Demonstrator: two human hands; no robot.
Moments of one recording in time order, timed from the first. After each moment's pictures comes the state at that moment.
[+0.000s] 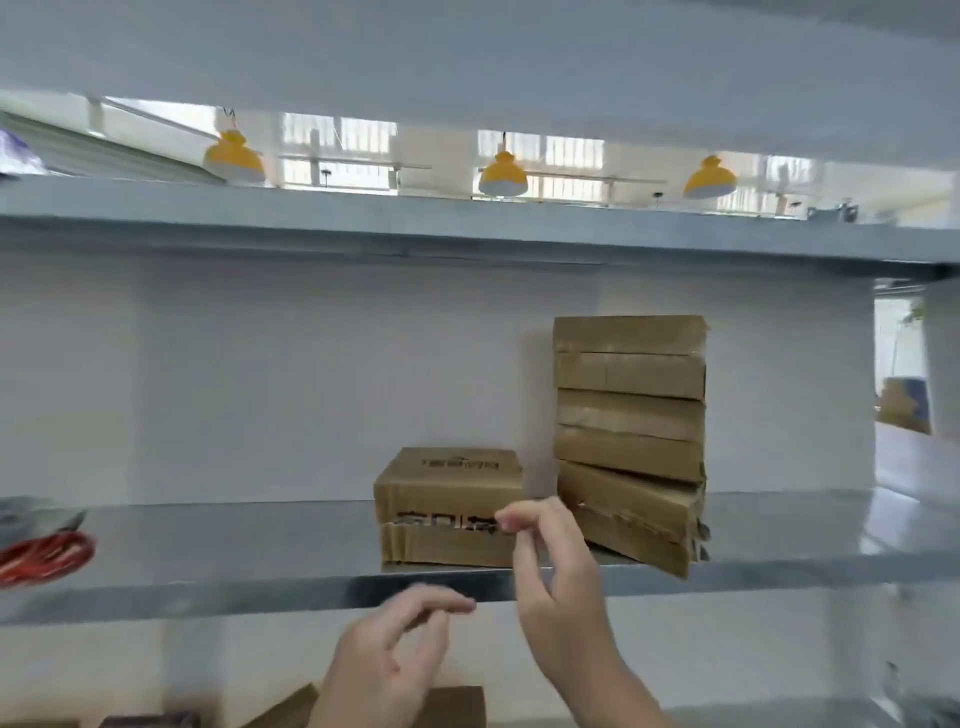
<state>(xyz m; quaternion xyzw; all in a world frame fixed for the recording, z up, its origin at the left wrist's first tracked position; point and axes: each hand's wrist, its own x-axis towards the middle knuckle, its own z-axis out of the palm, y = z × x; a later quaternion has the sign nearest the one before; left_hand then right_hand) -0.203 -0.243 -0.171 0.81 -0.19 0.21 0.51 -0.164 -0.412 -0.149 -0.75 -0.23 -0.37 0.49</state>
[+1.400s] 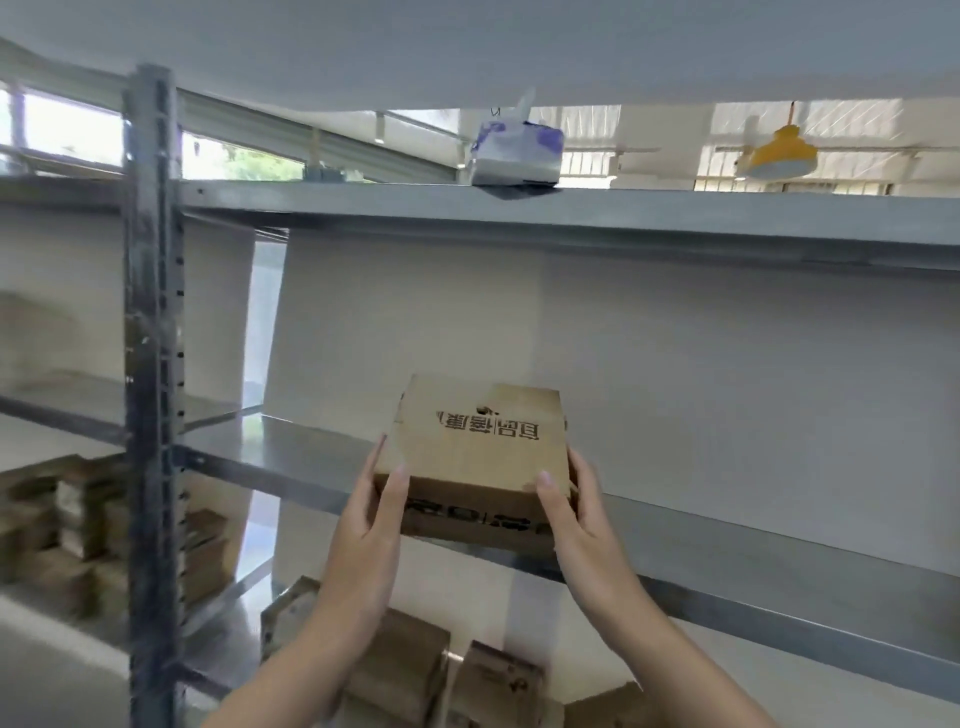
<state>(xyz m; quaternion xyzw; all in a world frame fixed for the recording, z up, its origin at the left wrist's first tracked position) -0.270 0.149 -0.124 0.65 0.08 0.37 0.65 -0.192 -0.022 -0.105 -0.71 -0.29 -0.01 0.64</state>
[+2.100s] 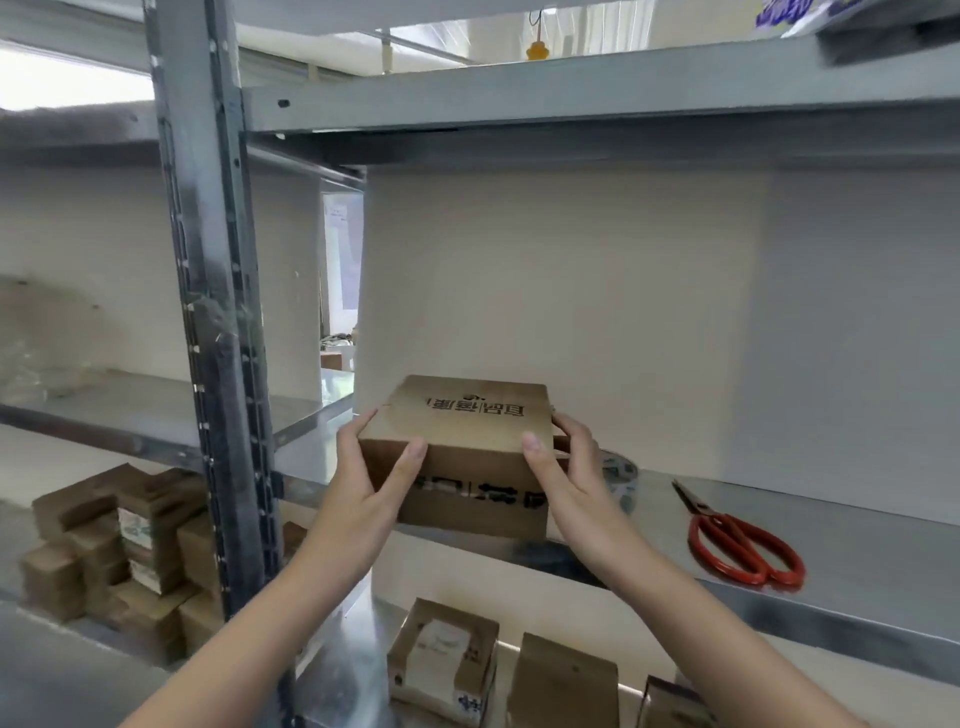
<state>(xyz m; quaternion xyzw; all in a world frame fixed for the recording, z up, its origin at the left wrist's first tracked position) -0.204 0.451 -0.134 0.76 0.07 0.31 0.57 -0.115 0.258 -0.124 -0.77 -0.28 -0.01 0.57</state>
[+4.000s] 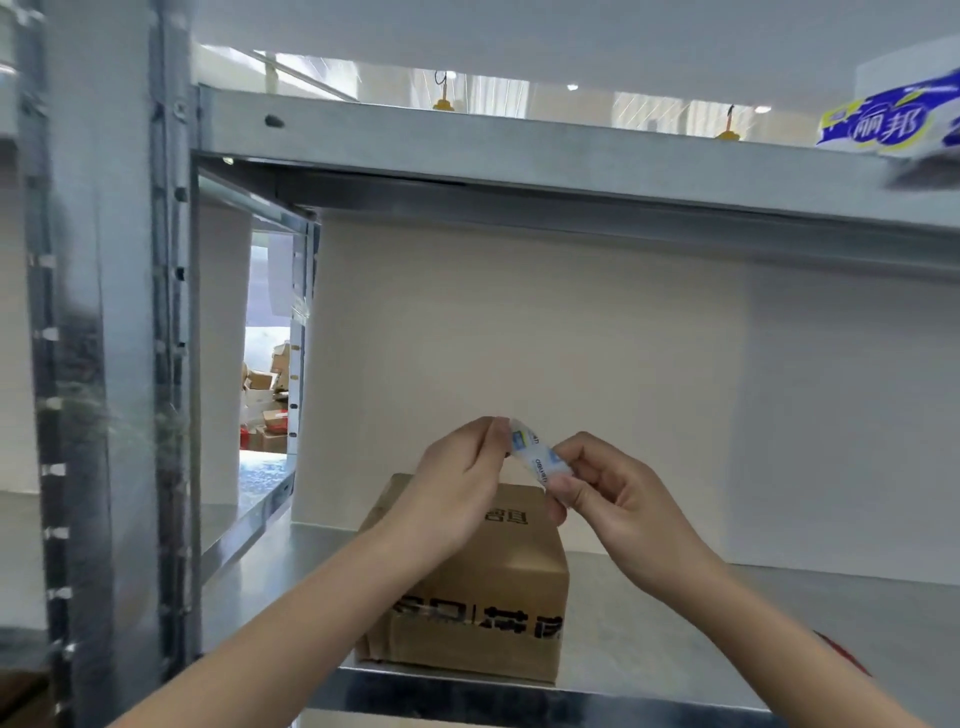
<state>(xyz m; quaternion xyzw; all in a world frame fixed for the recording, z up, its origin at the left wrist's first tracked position) -0.083 0.487 -0.045 0.82 -0.16 0.23 0.50 -0.077 0.304 -0.052 -0.75 -0.38 -0.13 0.52</state>
